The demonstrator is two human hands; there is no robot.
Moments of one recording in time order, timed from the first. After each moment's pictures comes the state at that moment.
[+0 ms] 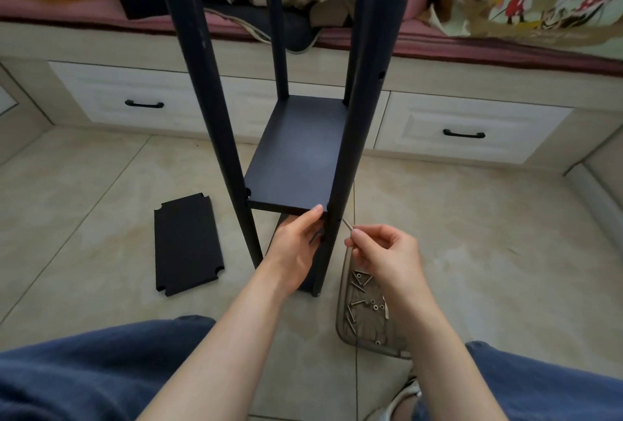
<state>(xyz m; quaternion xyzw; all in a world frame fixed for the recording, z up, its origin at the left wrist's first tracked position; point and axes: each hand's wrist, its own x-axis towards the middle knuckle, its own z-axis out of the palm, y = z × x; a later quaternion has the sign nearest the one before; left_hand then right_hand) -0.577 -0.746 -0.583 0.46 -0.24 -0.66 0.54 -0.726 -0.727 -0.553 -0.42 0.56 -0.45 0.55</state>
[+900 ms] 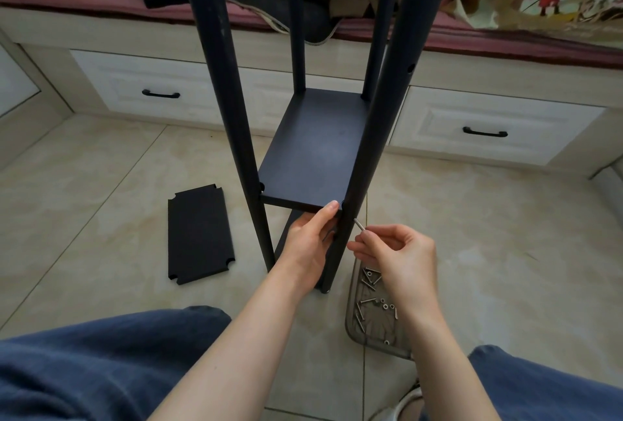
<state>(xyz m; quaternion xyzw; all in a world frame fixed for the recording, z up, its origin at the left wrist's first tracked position) -0.582 -0.742 -0.585 0.47 -0.21 -0.64 0.57 -0.714 -0.725 -0.557 -0.40 0.57 -0.49 0.52</state>
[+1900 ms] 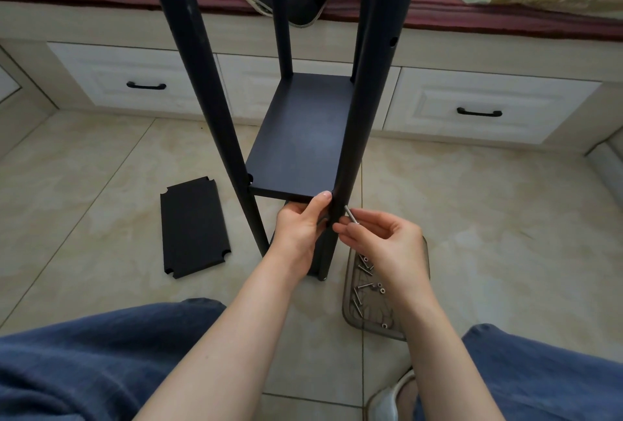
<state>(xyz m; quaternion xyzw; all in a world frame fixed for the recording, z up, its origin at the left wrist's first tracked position) -0.585 -0.746 -0.584 0.51 -0.23 -0.59 0.57 -0.717 -0.721 -0.555 -0.39 0.51 -0.48 0.60</state>
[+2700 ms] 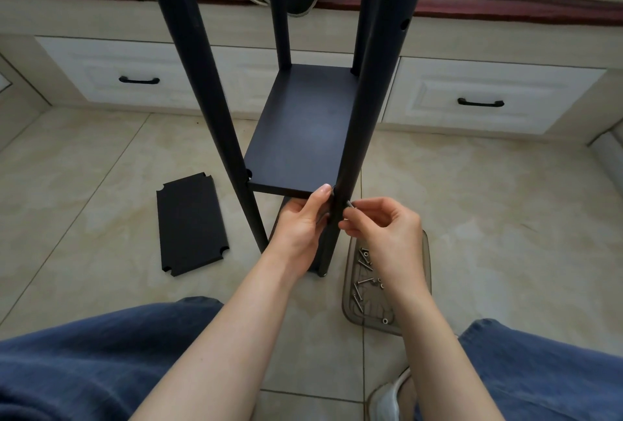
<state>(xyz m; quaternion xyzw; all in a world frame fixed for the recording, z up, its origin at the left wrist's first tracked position) -0.586 -0.748 -0.590 0.45 -0.25 -0.64 0.57 -0.713 -0.732 -0.563 -0.44 0.56 -0.50 0.50</state>
